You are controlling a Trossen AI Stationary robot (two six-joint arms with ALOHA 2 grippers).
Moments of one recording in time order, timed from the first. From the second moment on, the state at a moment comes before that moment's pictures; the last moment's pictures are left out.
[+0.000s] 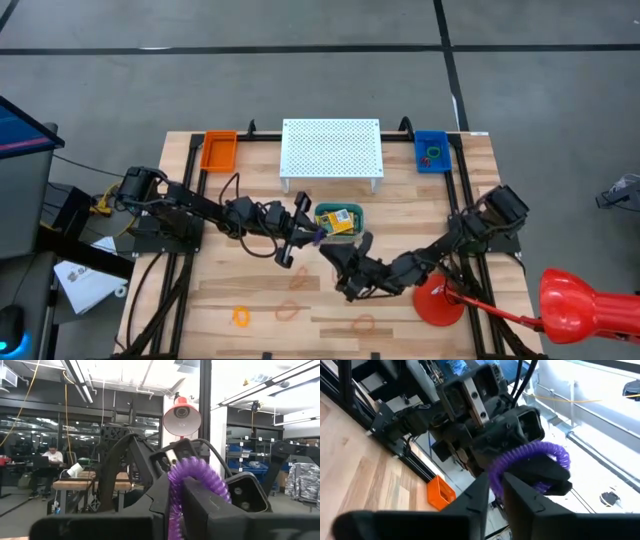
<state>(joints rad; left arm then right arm) -0.15 1.63 0.69 1.36 0.08 -0.08 0.55 1.82 0.96 1.12 0.94 -1.26</state>
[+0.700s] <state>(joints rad) -0.15 1.63 0.69 1.37 0.08 -0.11 0.60 1.80 0.96 1.15 1.10 -1.38</state>
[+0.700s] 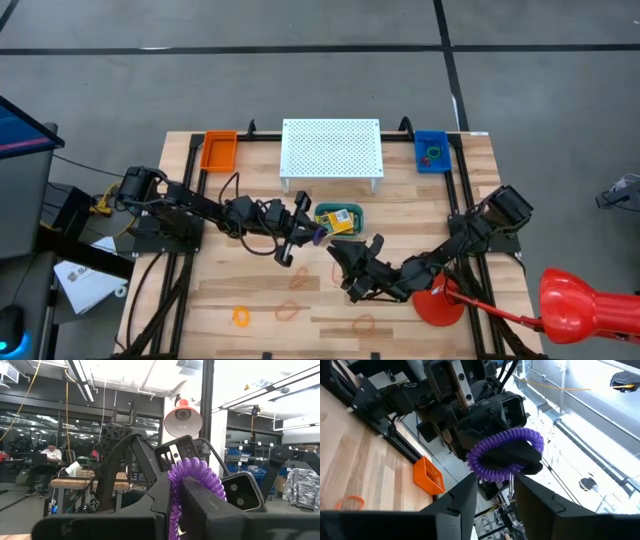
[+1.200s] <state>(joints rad) -0.16 1.63 0.69 1.37 0.09 -0.11 0.54 1.79 0.96 1.16 1.09 -1.40</state>
